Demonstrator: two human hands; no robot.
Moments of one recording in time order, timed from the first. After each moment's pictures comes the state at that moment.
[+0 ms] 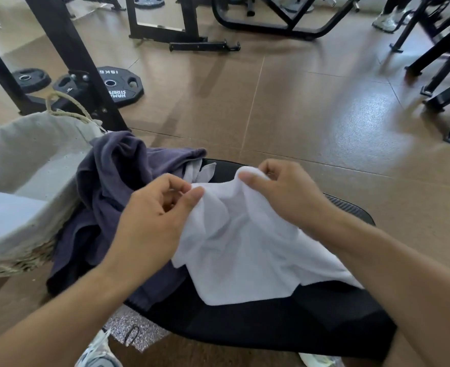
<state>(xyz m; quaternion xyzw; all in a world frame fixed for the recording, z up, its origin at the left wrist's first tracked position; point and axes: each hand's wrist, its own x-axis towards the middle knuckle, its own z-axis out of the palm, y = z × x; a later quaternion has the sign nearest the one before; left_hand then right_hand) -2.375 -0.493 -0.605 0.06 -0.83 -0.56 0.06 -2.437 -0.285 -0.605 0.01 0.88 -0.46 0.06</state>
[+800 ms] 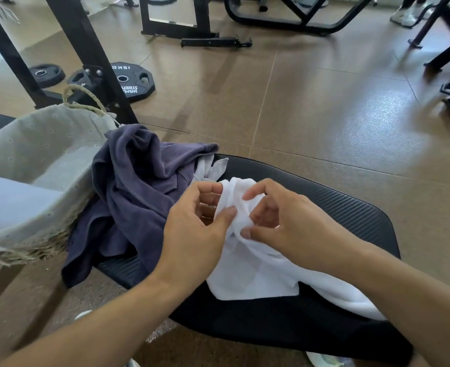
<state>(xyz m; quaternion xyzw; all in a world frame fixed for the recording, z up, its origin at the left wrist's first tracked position) -2.363 -0.463 -0.636 0.07 -0.78 -0.61 0.07 -2.396 -0.283 -0.615 -0.16 0.90 -0.36 0.15</state>
